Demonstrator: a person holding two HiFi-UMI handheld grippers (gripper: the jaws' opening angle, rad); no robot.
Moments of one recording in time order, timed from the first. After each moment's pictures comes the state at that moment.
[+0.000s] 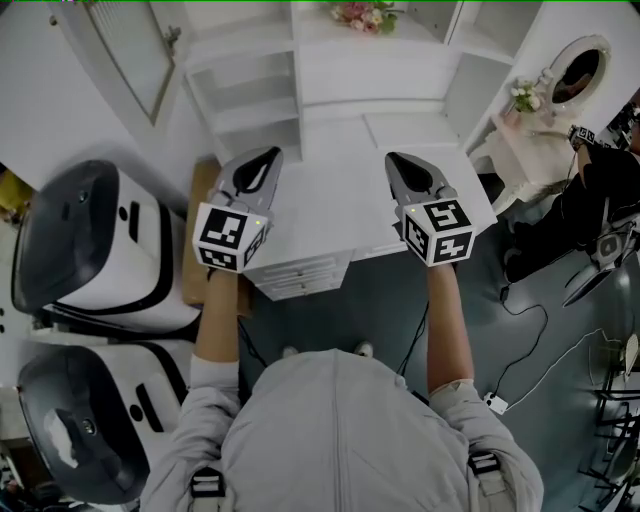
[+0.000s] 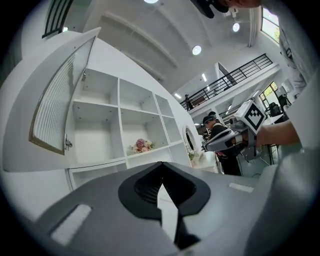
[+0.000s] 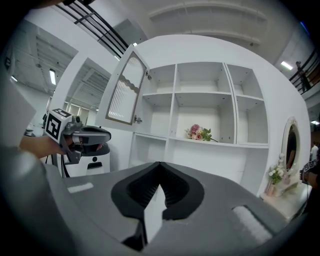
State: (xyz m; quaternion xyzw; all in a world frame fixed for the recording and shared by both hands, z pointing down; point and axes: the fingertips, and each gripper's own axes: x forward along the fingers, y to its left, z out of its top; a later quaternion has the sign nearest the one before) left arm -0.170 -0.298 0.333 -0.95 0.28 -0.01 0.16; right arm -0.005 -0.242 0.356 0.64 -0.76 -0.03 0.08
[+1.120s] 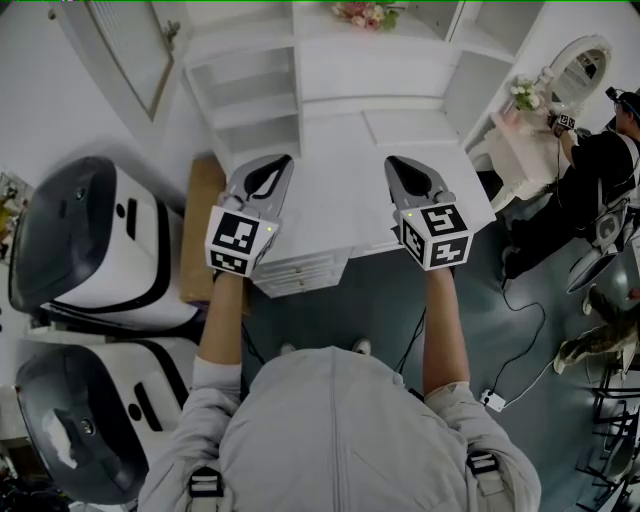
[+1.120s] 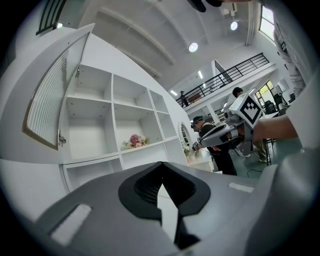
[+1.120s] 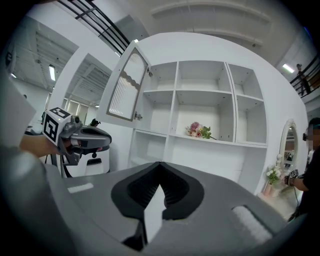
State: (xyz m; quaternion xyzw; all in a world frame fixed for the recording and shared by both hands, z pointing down) left arm -0.159 -0.289 0.359 -0.95 0.26 -0.03 0.17; right arm -0.009 -0.238 0.369 0.65 -0.75 -0.03 0.10
